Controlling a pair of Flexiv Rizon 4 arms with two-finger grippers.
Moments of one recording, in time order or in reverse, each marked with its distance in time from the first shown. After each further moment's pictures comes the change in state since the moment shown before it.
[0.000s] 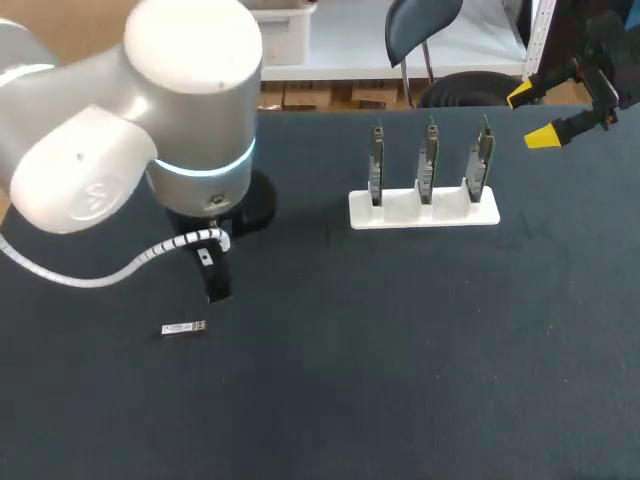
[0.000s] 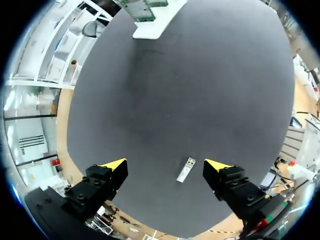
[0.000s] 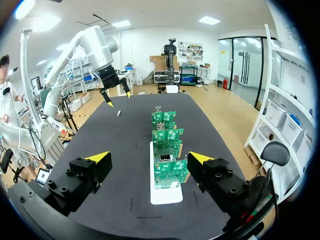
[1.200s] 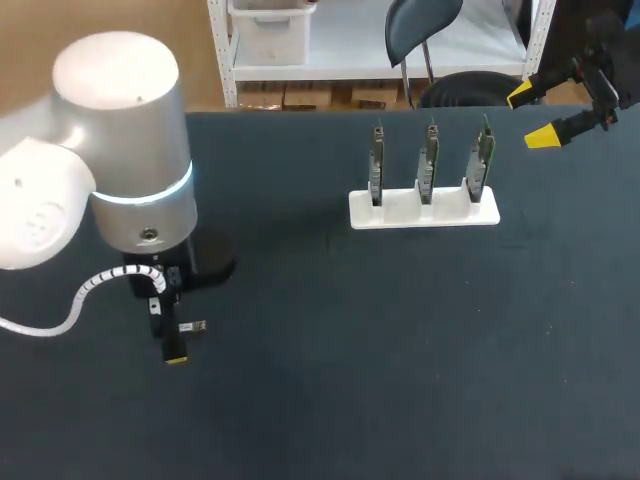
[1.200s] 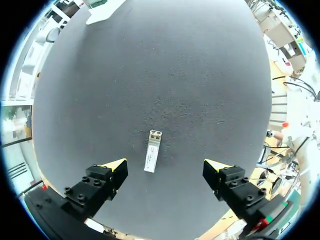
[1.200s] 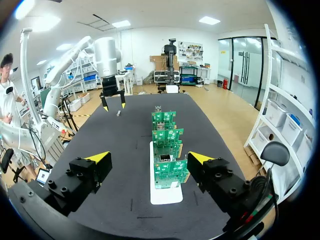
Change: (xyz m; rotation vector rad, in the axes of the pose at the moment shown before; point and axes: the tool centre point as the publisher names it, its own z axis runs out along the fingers) left arm 0.058 -0.044 0.057 0.238 -0.014 0.189; right arm 0.000 0.000 0.000 0.000 0.000 0.000
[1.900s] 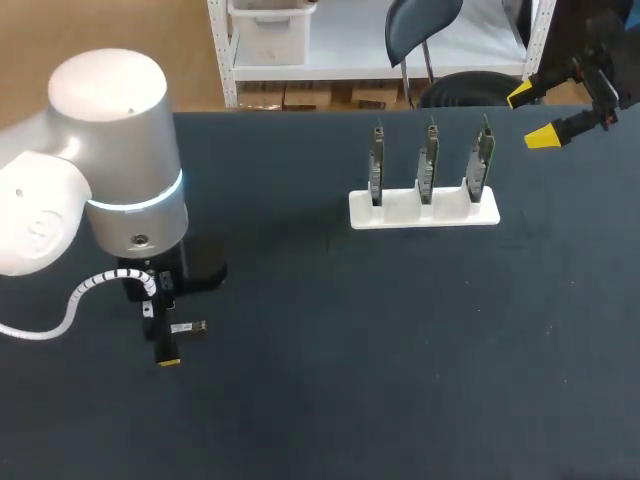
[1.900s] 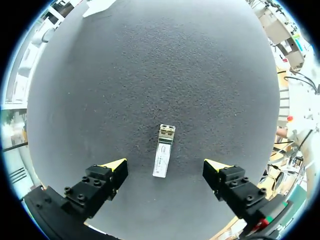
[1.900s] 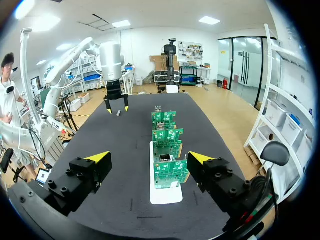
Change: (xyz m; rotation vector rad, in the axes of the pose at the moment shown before) left arm 0.008 0.015 0.025 0.019 -0.007 0.033; right arm 0.000 0.000 0.000 0.000 0.000 0.000
